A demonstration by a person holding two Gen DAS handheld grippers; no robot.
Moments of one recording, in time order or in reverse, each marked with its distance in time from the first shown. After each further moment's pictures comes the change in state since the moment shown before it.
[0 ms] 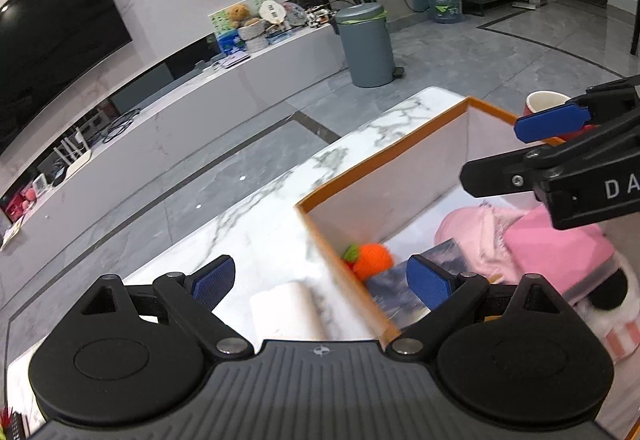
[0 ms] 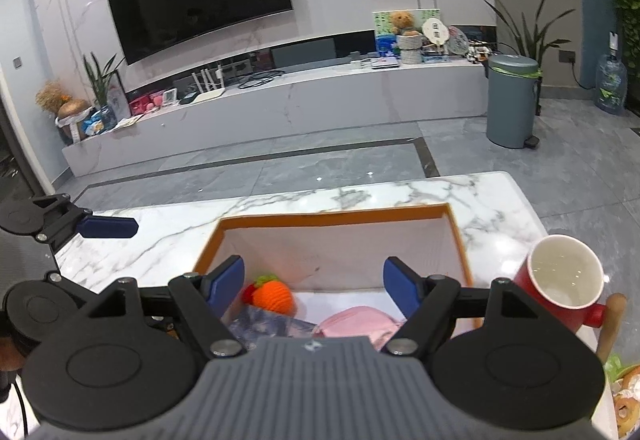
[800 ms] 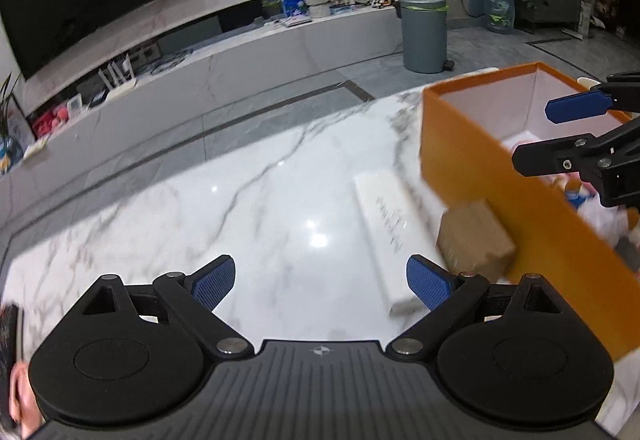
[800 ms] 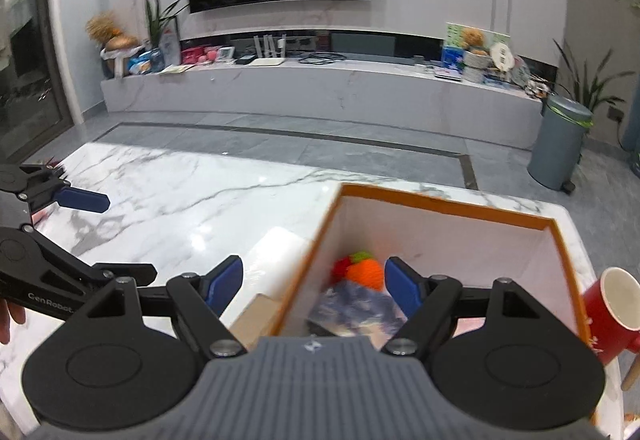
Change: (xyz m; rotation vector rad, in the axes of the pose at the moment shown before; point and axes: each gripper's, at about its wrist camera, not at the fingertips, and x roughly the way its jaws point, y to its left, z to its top) left arm -0.044 0.090 -0.113 -0.201 0.048 0.026; right arm 0.010 0.097 -0.030 -0.247 0.043 0.058
